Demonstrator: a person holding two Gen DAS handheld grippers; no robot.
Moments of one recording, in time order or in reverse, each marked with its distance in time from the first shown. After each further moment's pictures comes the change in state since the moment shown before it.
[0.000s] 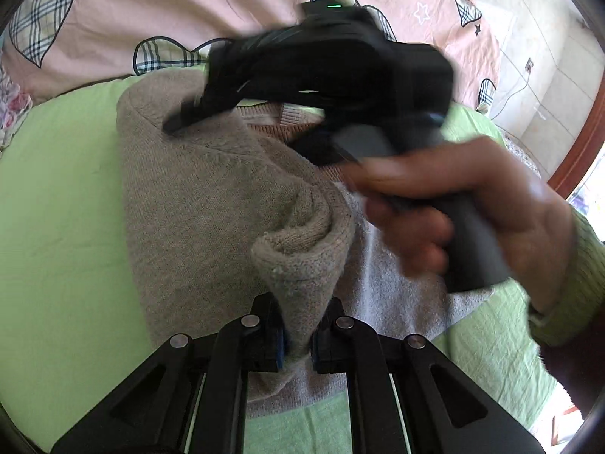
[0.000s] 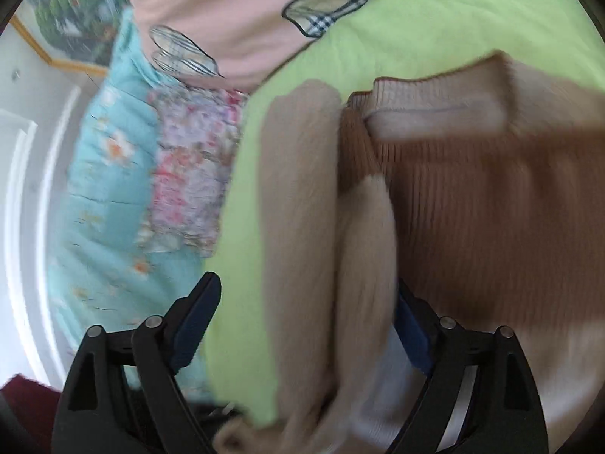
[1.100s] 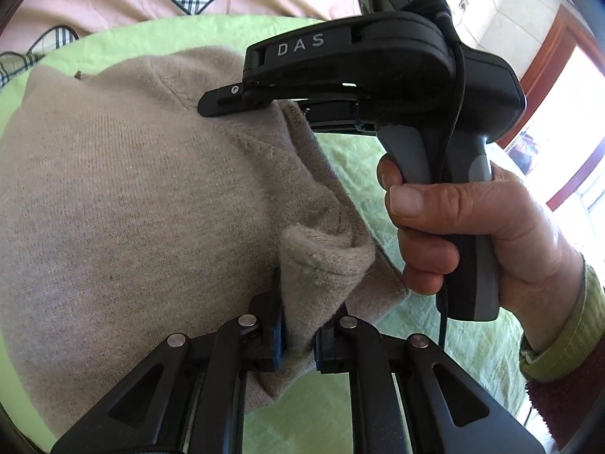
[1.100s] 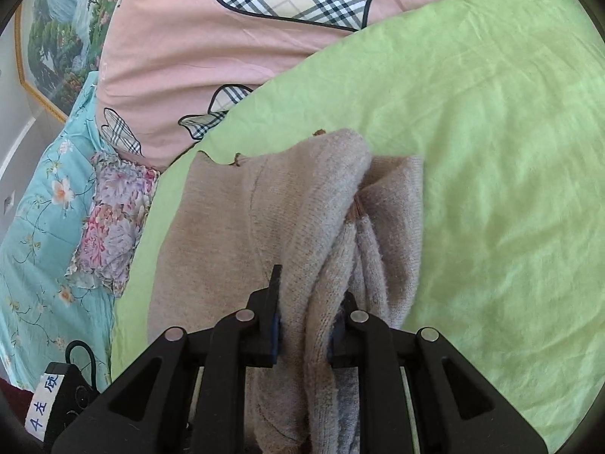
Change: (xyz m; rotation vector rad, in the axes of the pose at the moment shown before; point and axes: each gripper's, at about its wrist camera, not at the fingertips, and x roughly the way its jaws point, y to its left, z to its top) left arm 0.085 -0.139 -0.001 0.166 0.165 -0.245; right arm -0.172 -0.103 -0.077 0.007 -0.349 -0.328
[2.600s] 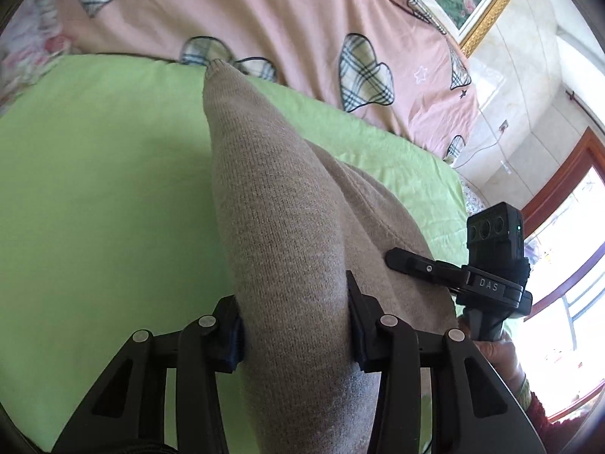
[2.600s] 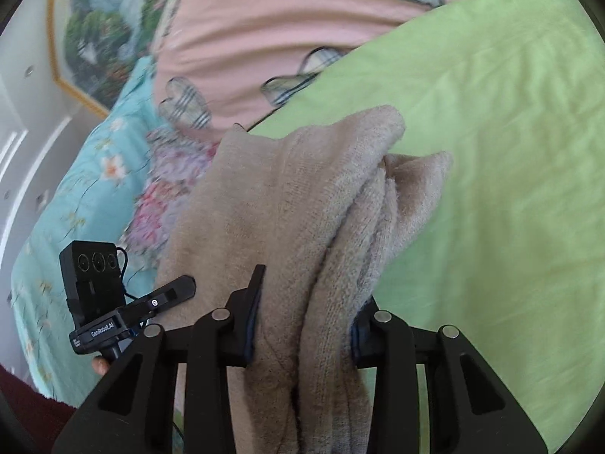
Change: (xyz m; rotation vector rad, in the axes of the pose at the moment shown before) left arm -0.217 0.166 -0.106 -0.335 -0.258 0.031; right arm -0.005 0.132 -0.122 -0.023 -0.012 0.213
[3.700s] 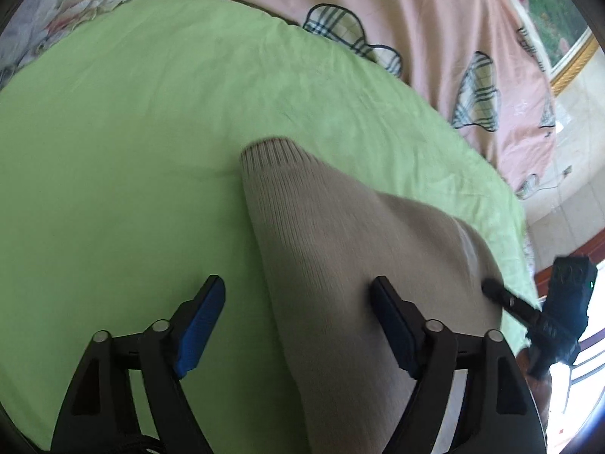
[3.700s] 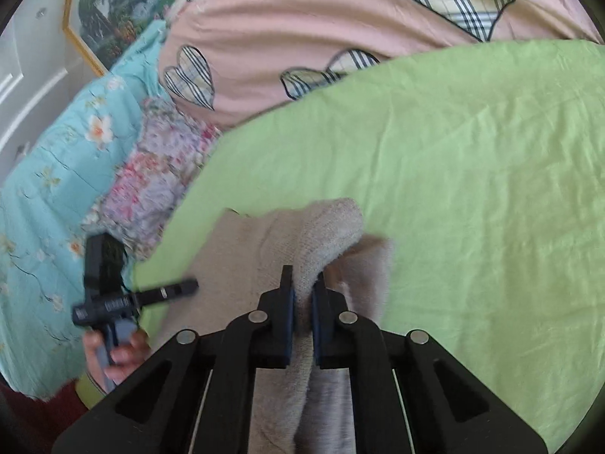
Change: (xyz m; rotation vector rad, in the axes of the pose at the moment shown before) left arm 0.049 0.113 0.037 -0.210 0.070 0.177; right arm 0.037 0.007 0.016 -0.104 -0.002 -0.194
